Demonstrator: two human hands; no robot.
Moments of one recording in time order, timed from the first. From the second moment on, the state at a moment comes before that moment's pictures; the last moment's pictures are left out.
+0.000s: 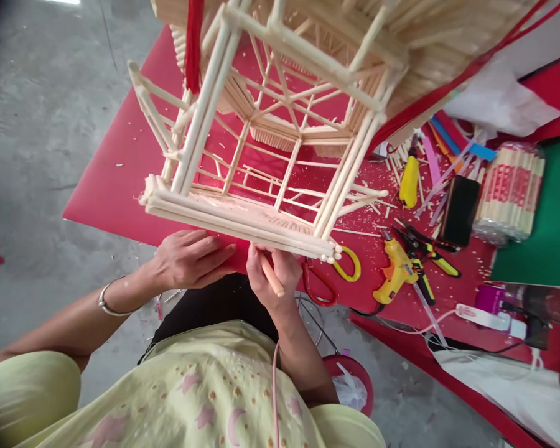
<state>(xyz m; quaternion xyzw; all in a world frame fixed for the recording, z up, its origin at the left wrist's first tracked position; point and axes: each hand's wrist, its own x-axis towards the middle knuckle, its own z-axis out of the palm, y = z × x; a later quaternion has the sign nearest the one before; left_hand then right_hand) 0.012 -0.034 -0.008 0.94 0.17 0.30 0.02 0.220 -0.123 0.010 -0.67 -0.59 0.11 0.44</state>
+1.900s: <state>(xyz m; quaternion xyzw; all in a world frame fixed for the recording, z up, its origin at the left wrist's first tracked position) 0.013 -0.034 -0.005 0.94 0.15 0.30 0.05 0.211 -0.119 0.009 -0.69 -0.58 0.11 0.42</state>
